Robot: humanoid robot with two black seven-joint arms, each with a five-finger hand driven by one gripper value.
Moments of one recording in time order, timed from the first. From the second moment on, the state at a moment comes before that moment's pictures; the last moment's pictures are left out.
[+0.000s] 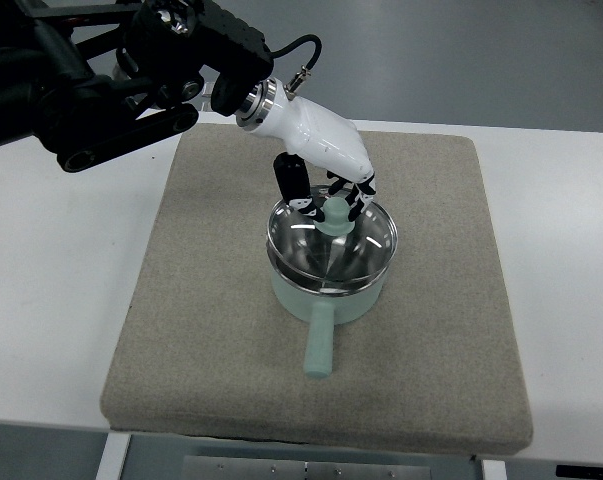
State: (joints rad) left arm -1.55 0.32 -0.05 -1.07 1.76 -0.44 -0.61; right arm 0.04 0.00 -0.03 0.16 0.05 -0.04 0.14
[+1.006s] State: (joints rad) left arm -1.52 0.54 -0.07 -0.94 1.75 -0.35 -0.61; right arm 0.04 0.00 -0.03 0.16 0.05 -0.04 0.14
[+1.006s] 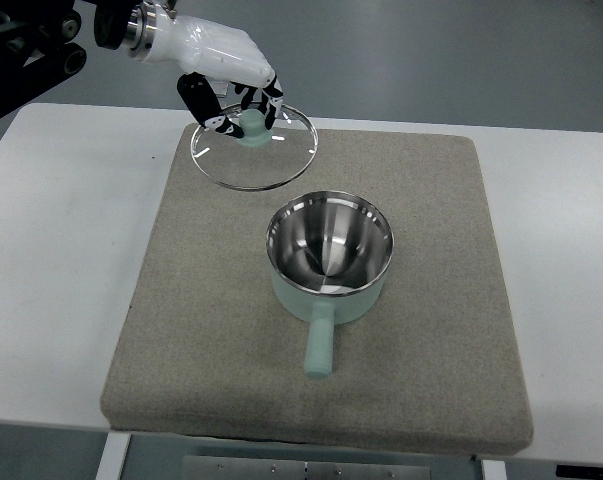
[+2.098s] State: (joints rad) left arm -1.28 0.50 -0.07 -0.73 1.75 -0.16 -0.61; right arm 0.04 0.00 -0.03 0.16 0.05 -0.04 0.14
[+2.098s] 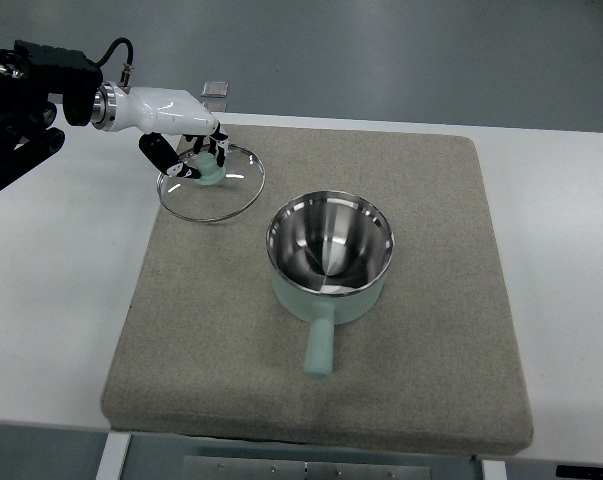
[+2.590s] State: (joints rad) left arm -1.25 0.48 -0.07 -0.70 1.75 -0.13 -0.61; right arm 0.04 0.00 -0.03 0.16 0.05 -0.04 0.14
